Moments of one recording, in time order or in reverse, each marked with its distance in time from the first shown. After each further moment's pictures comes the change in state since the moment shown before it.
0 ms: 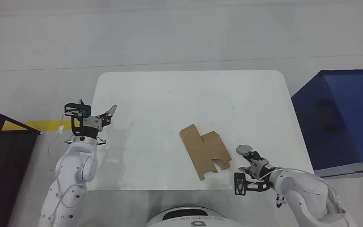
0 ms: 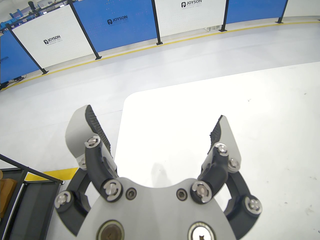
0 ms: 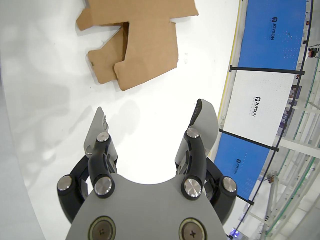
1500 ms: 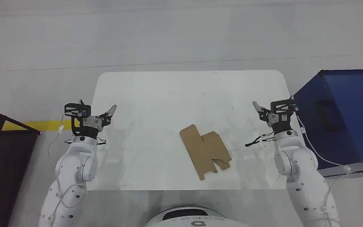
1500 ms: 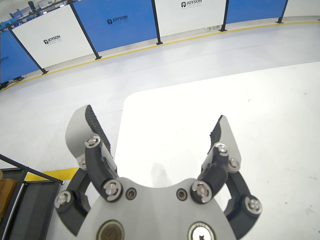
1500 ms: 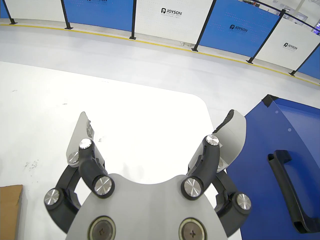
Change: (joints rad) left arm 0.000 0.000 0.000 0.000 0.000 0.000 0.000; right arm 0.423 -0.130 -0.054 0.396 1.257 0.706 0.239
